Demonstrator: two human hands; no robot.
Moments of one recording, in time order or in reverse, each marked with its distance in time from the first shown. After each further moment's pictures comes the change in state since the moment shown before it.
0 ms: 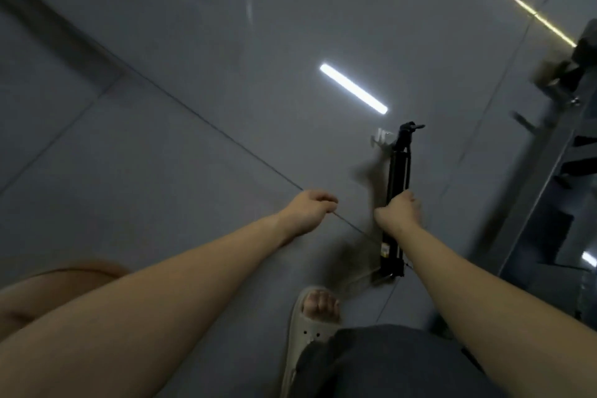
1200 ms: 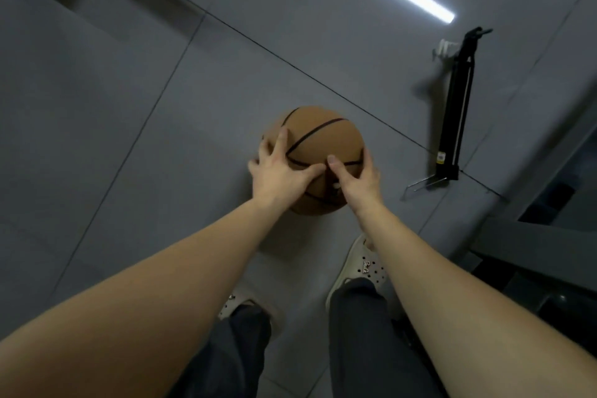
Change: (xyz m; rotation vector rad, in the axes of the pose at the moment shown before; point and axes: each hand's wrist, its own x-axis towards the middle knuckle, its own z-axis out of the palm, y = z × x) left_hand -0.207 -0.043 -0.083 0.474 0.457 -0.205; right_hand -0.237 -0.040 0.076 0.740 -0.308 -0.103
